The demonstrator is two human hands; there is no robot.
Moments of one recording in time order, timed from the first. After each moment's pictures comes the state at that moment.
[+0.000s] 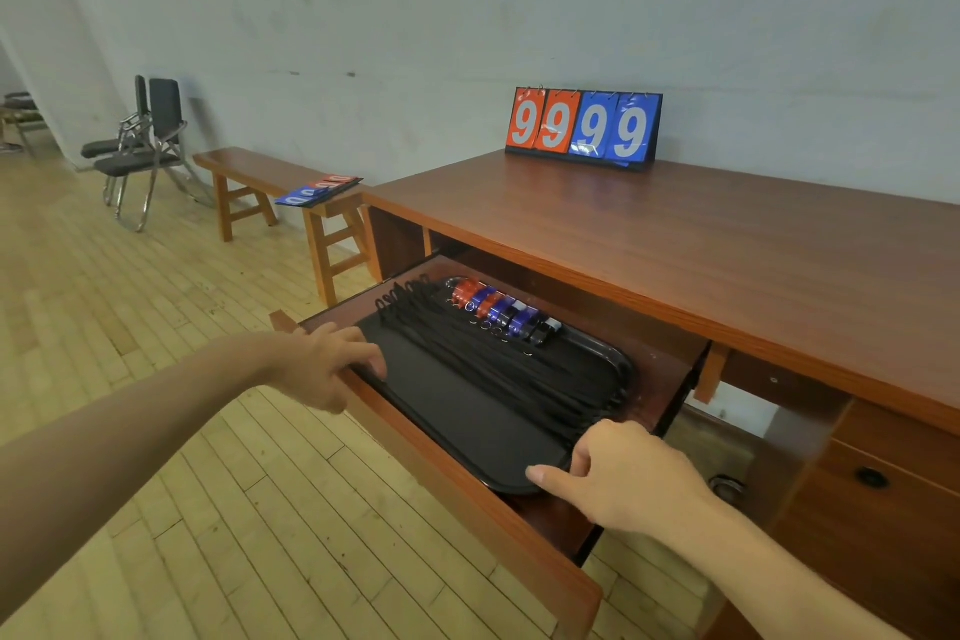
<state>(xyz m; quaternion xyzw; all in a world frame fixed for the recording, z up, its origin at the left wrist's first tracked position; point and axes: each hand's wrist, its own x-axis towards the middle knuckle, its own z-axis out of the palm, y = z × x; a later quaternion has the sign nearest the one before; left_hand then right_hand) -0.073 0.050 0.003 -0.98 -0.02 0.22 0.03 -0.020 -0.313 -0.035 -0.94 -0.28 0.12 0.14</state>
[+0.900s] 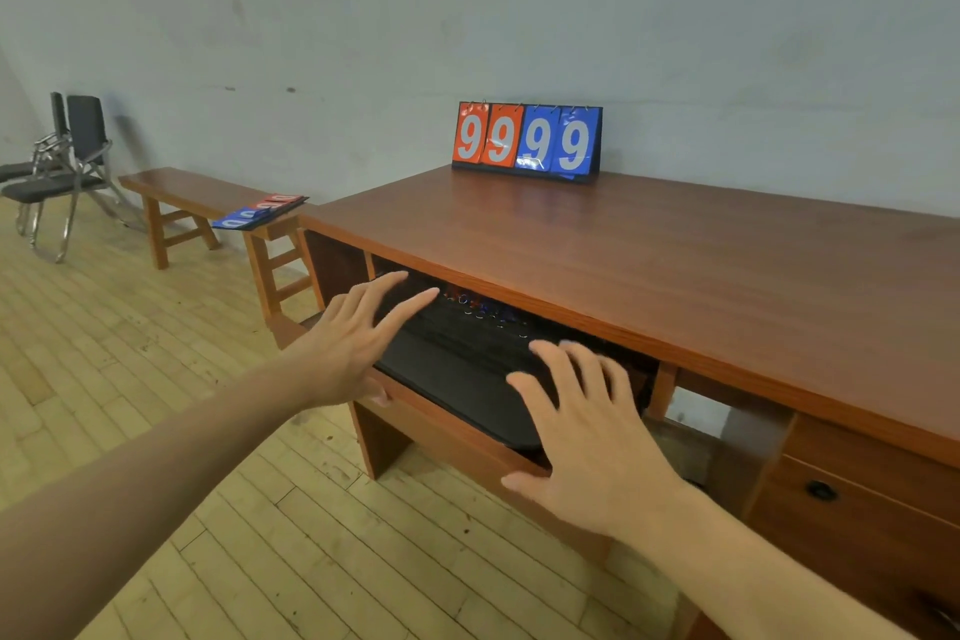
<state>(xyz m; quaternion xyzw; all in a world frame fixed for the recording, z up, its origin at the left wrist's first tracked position) 0.014 -0.012 -0.009 -0.98 0.05 -0.12 0.12 0.027 -0.319 -0.036 -0.91 -0.39 -0.17 0.01</state>
